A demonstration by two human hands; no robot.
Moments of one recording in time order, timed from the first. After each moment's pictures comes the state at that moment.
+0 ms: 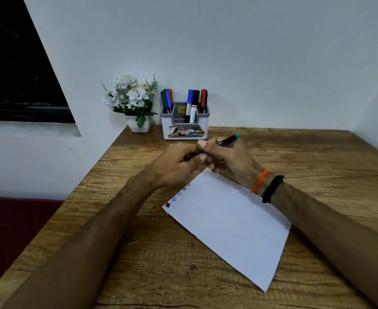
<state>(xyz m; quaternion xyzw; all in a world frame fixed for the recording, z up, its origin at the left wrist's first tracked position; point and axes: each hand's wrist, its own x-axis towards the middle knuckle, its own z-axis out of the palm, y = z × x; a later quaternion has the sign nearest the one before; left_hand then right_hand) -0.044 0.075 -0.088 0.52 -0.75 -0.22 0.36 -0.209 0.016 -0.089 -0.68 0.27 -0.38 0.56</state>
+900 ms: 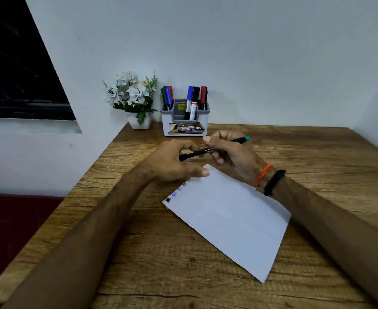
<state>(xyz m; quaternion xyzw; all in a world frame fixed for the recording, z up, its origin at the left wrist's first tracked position) -0.035 0.076 -0.082 0.58 -0.73 -0.23 0.30 -0.216 0.010 -0.089 -0.68 0.26 -0.39 0.56</state>
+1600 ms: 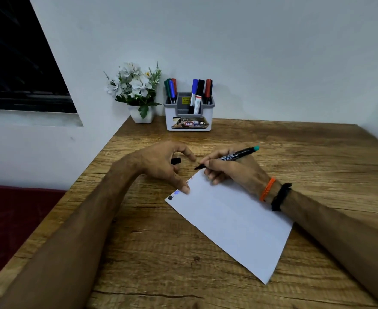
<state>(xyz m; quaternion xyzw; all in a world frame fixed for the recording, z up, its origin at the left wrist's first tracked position) -0.021 0.088 -0.064 0.63 -0.71 -0.29 0.13 -0.219 0.040 -0.102 -0.69 0.33 -0.33 0.54</state>
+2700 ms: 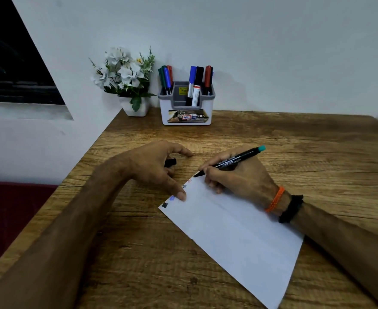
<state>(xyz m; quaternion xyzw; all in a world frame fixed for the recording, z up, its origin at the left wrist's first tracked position) -0.022 0.085 -0.062 0.64 -0.70 -0.31 0.12 -0.218 0.040 -0.108 -0.72 0.36 -0.33 0.49</state>
